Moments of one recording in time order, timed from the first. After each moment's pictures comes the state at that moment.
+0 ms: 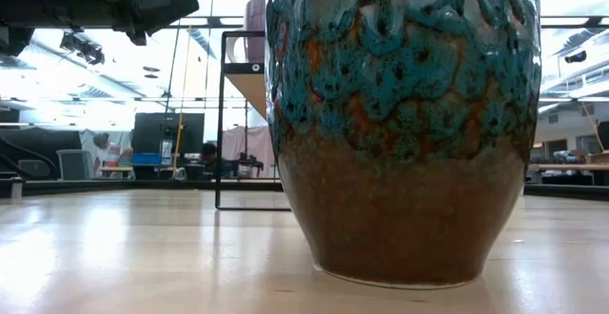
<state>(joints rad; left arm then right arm) -0.35 0.95 0.14 1.12 -0.68 0.23 0.64 1.85 1.51 -0.59 0.13 0.13</state>
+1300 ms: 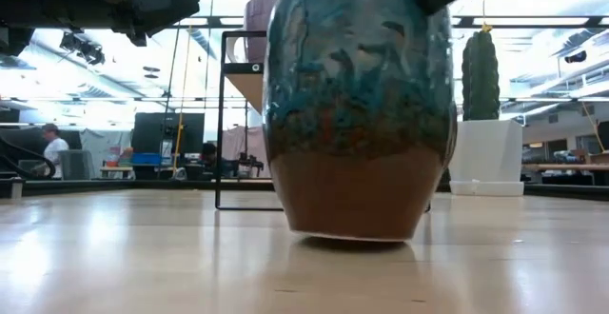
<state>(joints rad) -0.35 0.95 0.14 1.11 -0.68 0.23 0.52 1.85 1.35 -0.44 0.00 -0.03</state>
